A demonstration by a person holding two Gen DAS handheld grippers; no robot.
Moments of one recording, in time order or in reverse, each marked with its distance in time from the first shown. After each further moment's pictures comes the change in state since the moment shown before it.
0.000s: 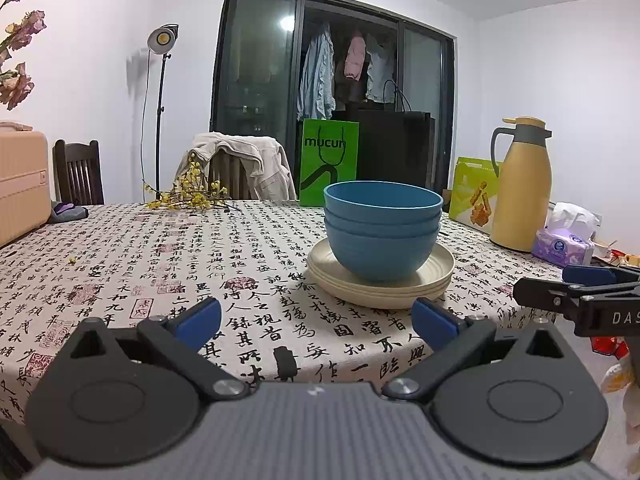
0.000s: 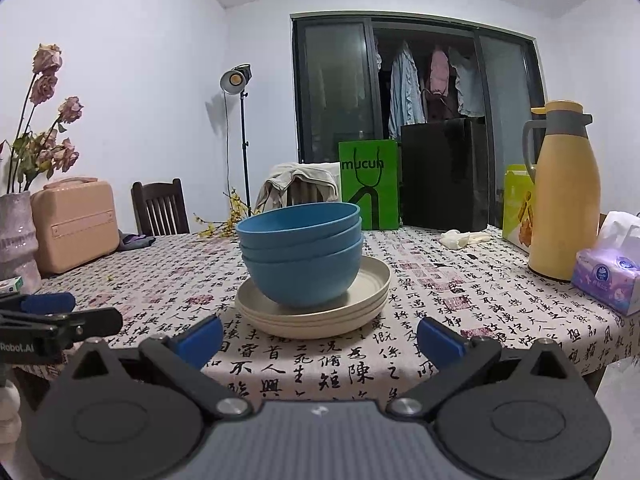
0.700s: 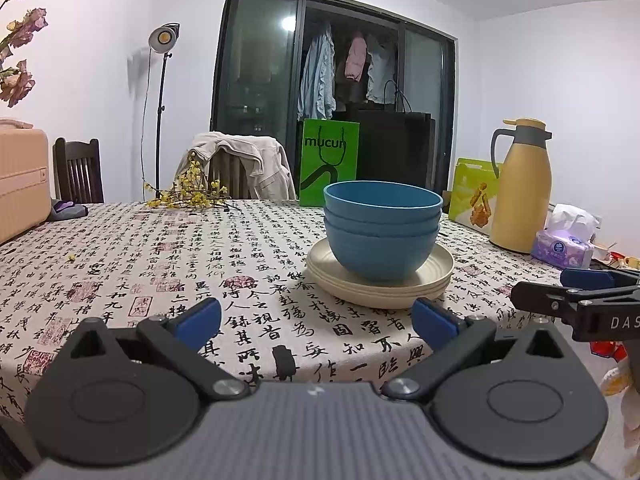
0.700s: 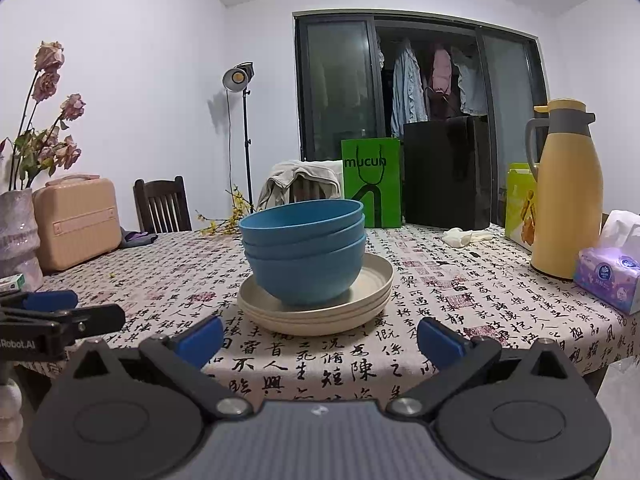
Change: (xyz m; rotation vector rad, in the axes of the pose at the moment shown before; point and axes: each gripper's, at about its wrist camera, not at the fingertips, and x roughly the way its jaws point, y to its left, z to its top) left arm 0.001 0.000 -0.001 -0.008 0.001 -0.001; right arm 0.000 0.001 -0.001 -0.002 0.004 0.004
